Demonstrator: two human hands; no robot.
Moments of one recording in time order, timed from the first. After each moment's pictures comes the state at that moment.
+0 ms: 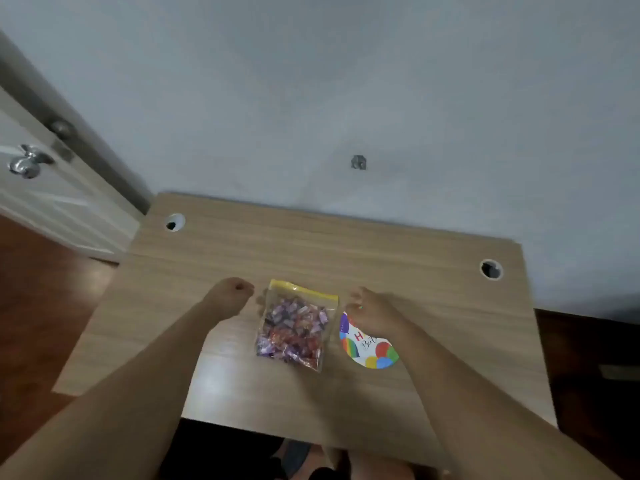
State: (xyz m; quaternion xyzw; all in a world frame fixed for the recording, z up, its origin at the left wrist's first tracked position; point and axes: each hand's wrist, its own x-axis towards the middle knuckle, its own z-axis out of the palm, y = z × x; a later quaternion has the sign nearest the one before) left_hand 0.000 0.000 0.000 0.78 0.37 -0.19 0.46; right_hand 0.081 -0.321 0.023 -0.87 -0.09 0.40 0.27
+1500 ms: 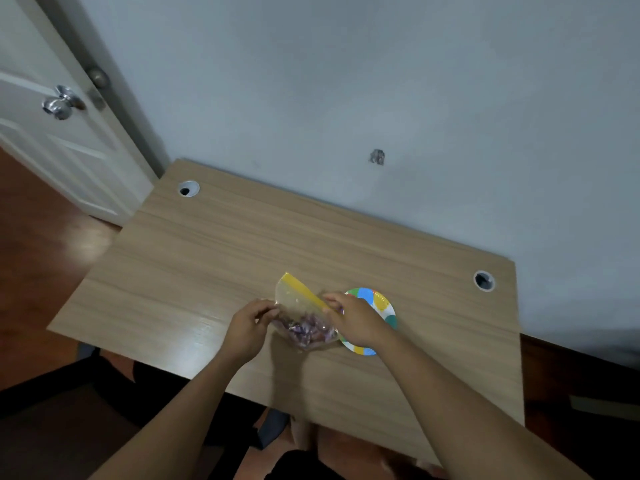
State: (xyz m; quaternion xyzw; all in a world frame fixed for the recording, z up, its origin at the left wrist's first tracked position) left_hand -0.112 -0.099 -0.042 0.81 0.28 0.00 0.52; right_hand 0.030 -0.316 0.028 -0.87 -0.24 0.35 0.27
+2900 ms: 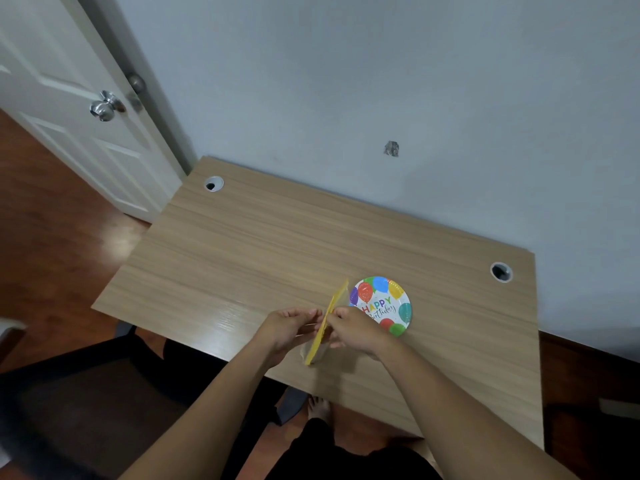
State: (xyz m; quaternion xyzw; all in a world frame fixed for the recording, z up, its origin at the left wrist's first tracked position) left_hand -0.128 -0.157 0.012 0.44 0.41 -0.12 0.79; right_hand -0.029 -0.310 0.023 -0.75 -0.05 0.52 0.40
